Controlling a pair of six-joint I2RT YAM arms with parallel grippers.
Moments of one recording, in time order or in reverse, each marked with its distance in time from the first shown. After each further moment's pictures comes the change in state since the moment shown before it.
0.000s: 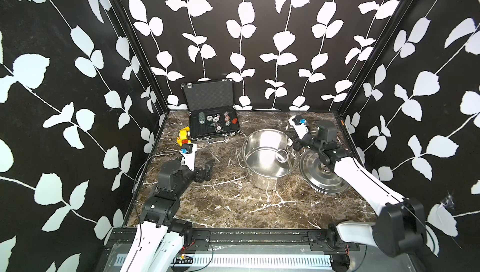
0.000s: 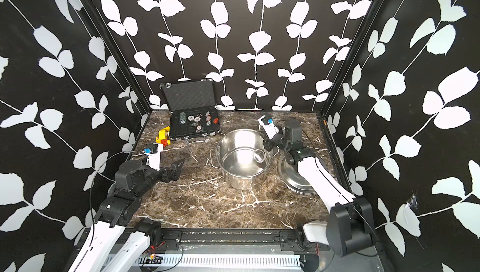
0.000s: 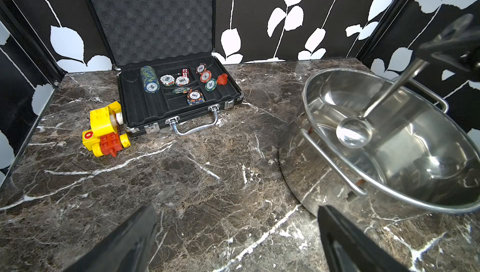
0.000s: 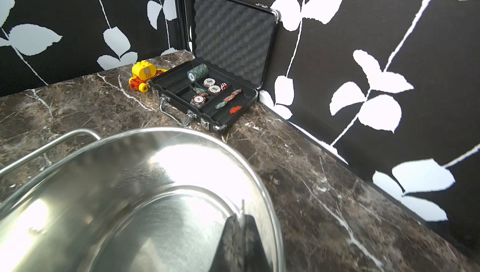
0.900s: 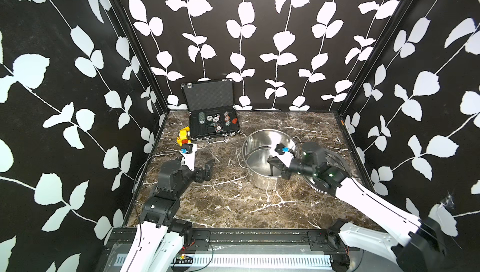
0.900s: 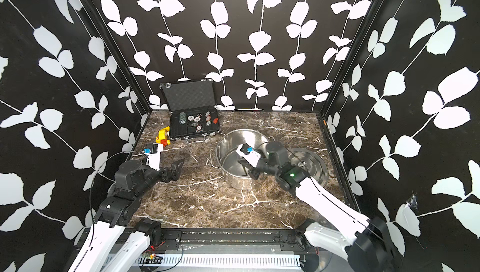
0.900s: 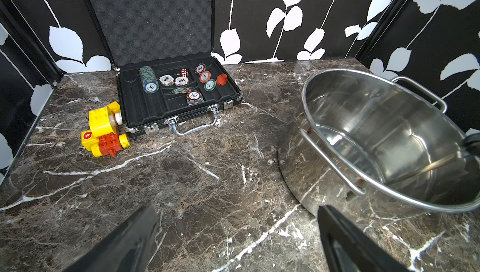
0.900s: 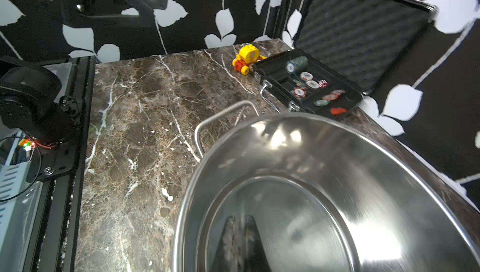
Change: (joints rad) left arm 0.000 -0.005 0.000 0.000 0.003 0.000; right arm 0.406 -0.111 -0.089 -0.097 0.035 -0.003
